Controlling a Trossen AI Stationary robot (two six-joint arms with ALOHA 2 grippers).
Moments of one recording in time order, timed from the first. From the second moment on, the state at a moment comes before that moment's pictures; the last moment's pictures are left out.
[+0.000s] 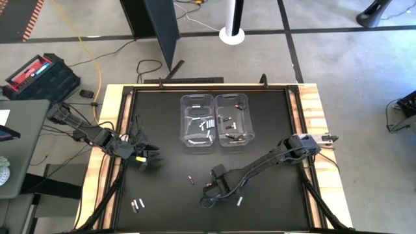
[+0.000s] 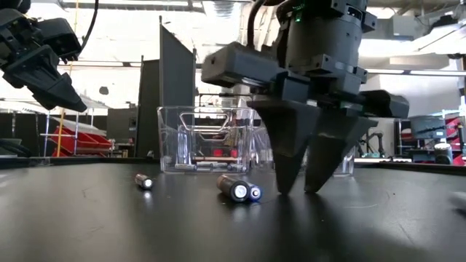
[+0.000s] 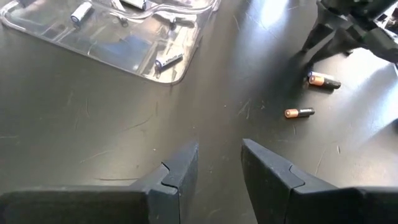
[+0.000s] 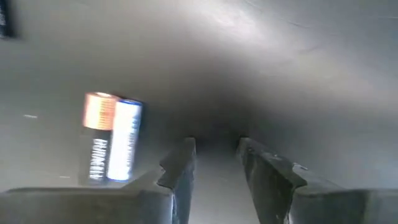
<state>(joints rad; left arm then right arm) -0.47 0.46 0.31 -0.49 -0.49 -0.66 0.45 2.25 1.72 -1.03 0.16 1.54</state>
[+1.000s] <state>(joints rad) -0.47 0.46 0.31 -0.49 -0.50 -0.72 0.81 2.15 1.69 -1.23 -0.13 2.33</state>
